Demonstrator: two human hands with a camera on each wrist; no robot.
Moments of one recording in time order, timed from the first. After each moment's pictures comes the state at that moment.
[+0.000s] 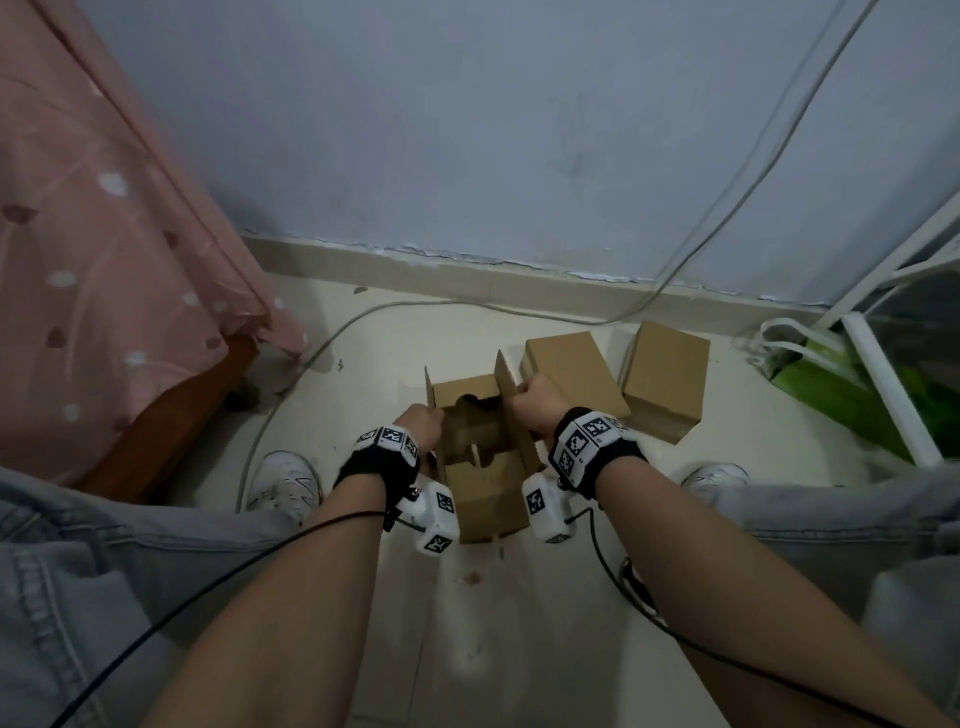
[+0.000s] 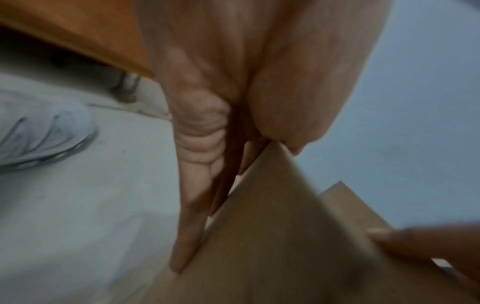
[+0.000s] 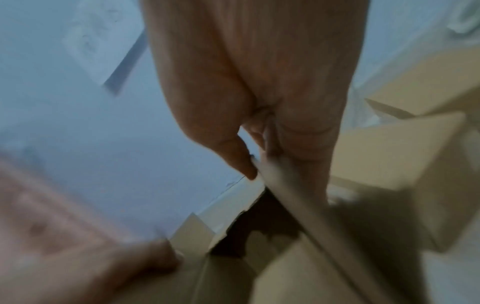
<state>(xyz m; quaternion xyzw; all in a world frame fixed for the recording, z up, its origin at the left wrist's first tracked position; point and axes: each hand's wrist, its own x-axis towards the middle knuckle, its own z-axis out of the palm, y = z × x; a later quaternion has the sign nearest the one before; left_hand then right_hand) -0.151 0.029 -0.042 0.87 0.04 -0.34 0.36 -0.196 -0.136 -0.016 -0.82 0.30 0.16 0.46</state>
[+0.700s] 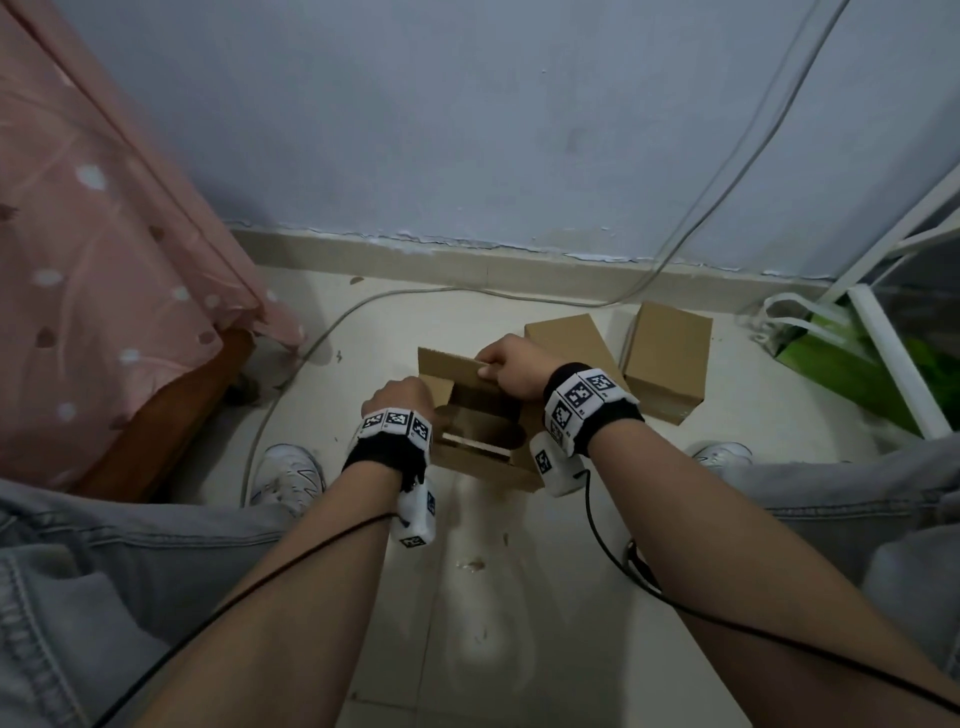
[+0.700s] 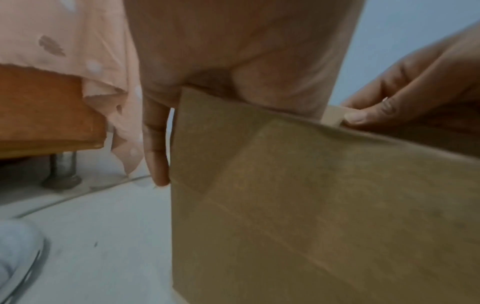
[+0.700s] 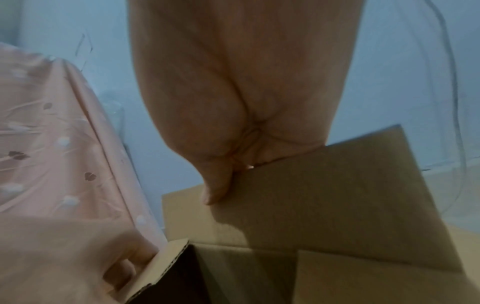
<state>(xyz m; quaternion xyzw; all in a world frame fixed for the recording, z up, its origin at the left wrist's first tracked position) -0.152 0.033 -0.029 0.98 -0.06 -0.20 0.08 -0.172 -0.141 0.006 -0.92 0.07 0.20 0.32</state>
